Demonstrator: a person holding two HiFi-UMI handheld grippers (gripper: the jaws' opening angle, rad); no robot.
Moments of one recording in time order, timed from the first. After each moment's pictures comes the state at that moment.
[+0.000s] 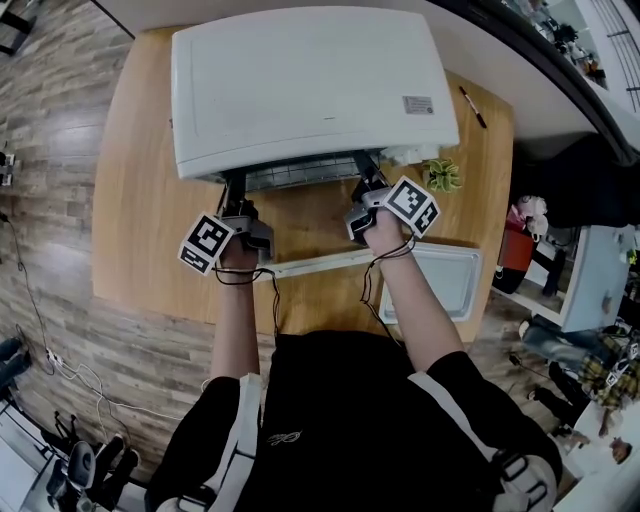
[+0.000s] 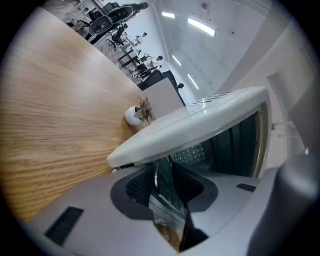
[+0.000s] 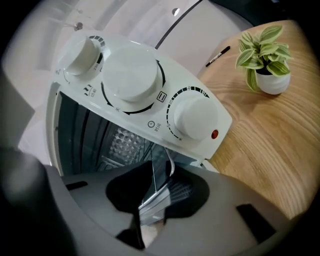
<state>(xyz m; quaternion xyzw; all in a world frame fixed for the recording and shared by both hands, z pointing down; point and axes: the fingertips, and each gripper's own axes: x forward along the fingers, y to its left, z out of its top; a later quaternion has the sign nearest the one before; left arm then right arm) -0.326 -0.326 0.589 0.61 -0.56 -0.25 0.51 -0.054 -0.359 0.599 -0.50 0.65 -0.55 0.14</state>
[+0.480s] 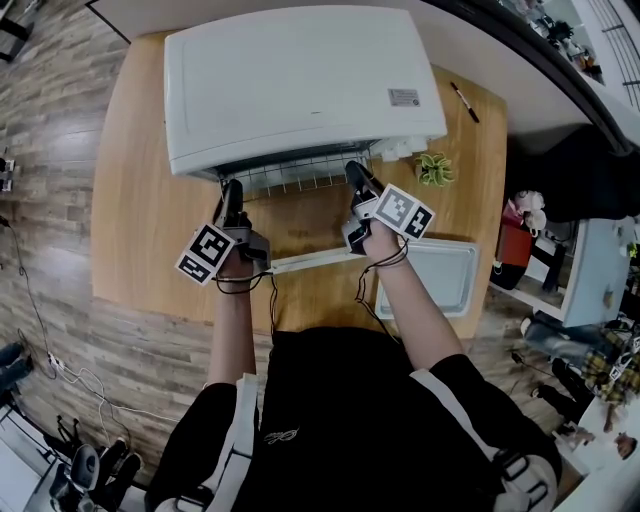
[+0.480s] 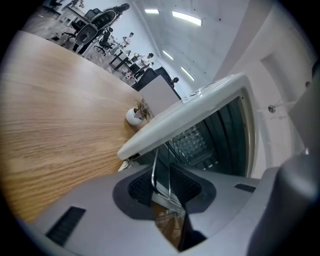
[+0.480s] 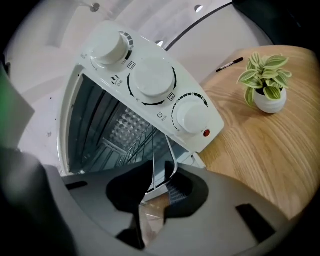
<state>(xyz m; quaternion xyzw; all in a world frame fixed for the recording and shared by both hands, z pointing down) -0.318 -0.298 0.589 0.63 -0.58 -0.18 0.49 -0.054 -0.328 0.601 -0.50 0.69 -0.52 0.06</state>
